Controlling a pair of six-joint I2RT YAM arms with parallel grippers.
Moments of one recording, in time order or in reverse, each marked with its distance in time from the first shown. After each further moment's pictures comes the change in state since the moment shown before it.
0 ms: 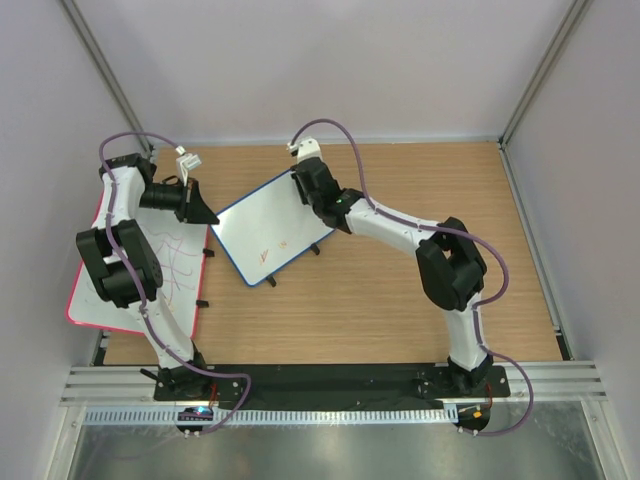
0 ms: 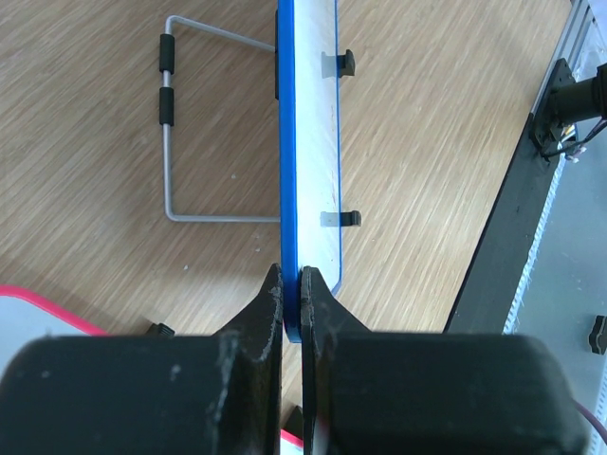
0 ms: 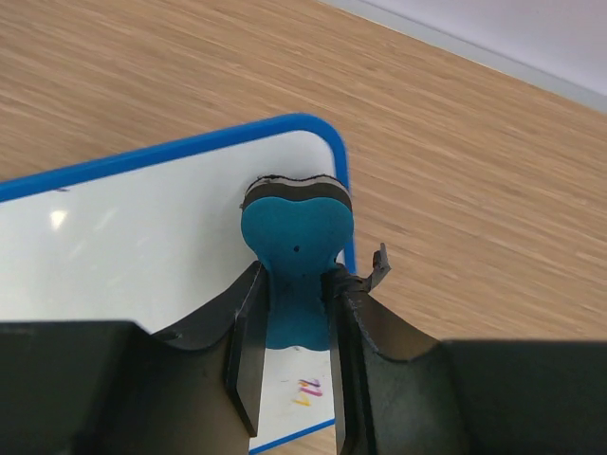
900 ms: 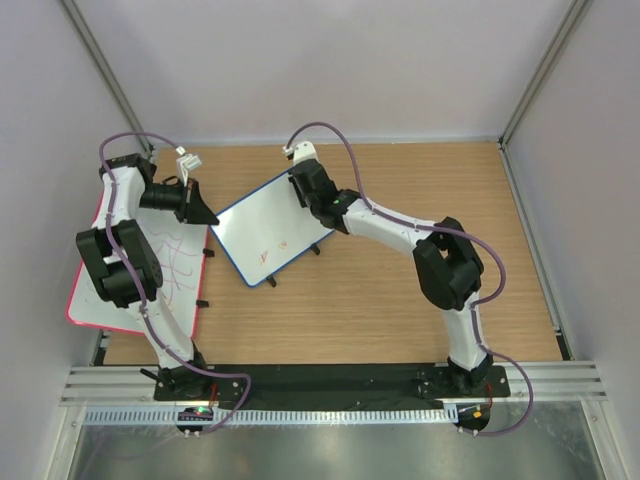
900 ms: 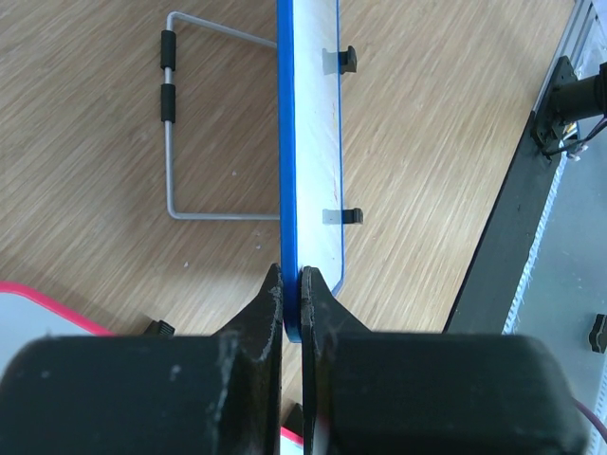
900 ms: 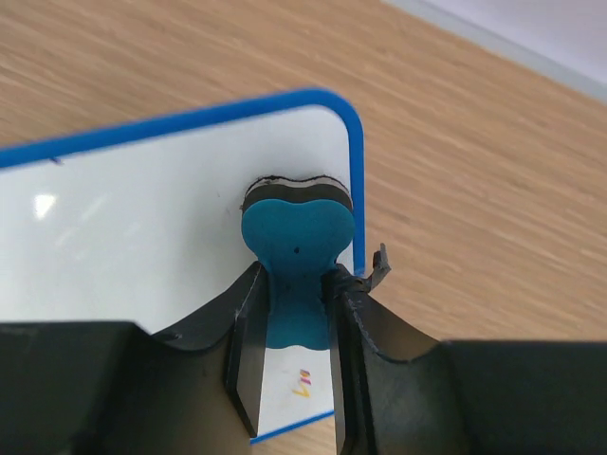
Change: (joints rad) left arm 0.000 0.000 -0.002 -0.001 -0.007 0.001; right arm -0.004 0.011 -0.022 -0.039 -0.006 -0.016
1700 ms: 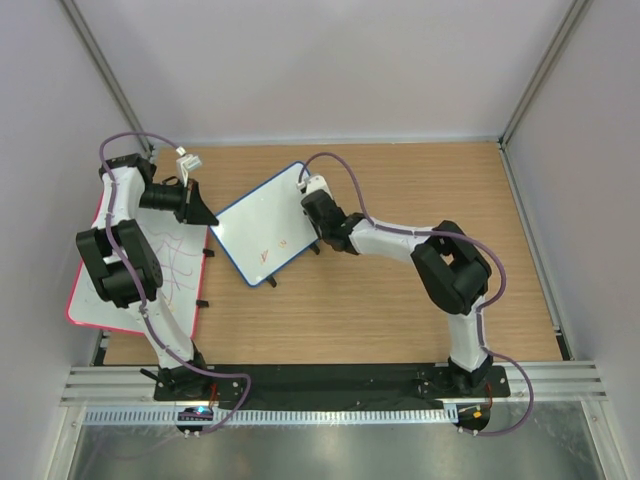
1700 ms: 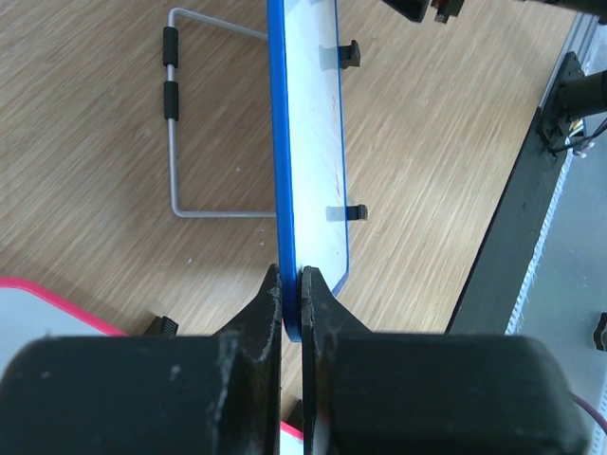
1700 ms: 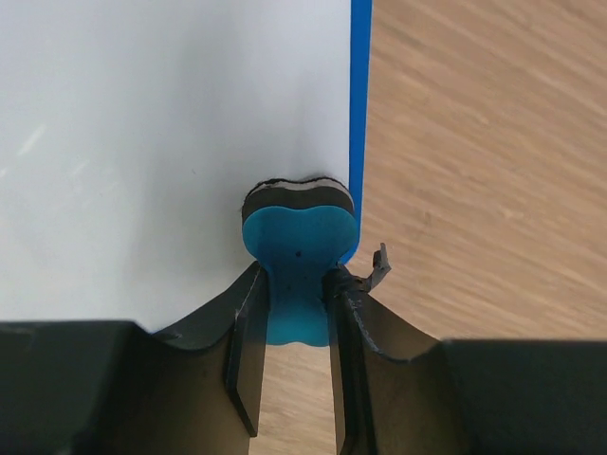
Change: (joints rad) left arm 0.000 0.000 0.000 0.000 -0.011 0.004; right arm 0.012 -0.058 -0.287 0.024 0.018 0.044
